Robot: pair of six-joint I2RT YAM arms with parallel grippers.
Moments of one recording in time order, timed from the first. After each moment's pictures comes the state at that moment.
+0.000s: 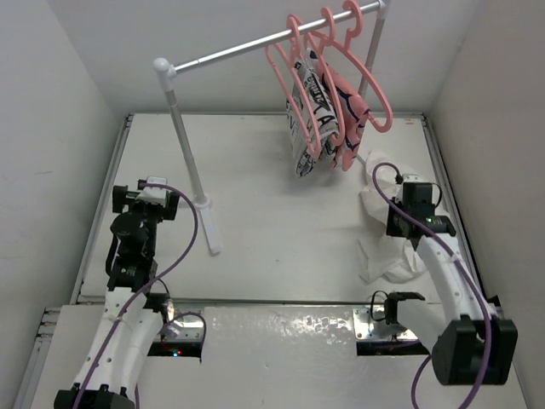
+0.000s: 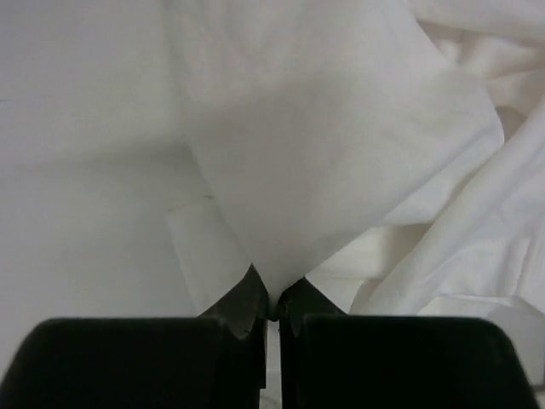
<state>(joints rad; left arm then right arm) -0.01 0.52 0.36 0.10 -0.20 0.39 -0.02 1.04 0.66 -0.60 0.14 0.08</state>
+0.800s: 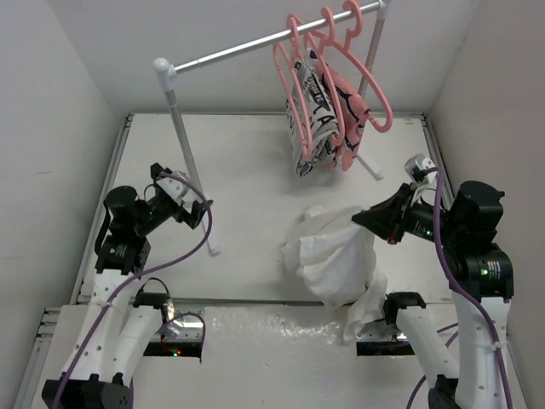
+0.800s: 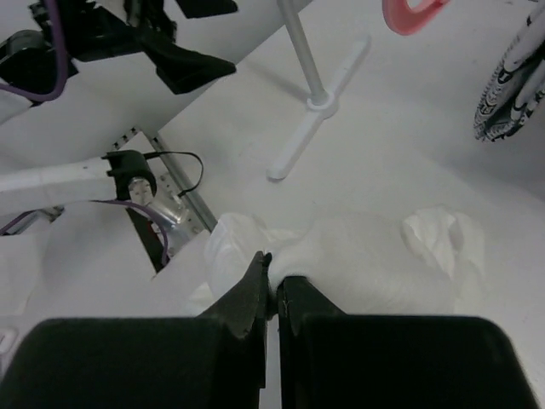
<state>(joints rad) -0.03 0.64 0.63 -0.16 0.59 0.36 -0.01 0.66 1.09 -0.78 -0.96 0.08</state>
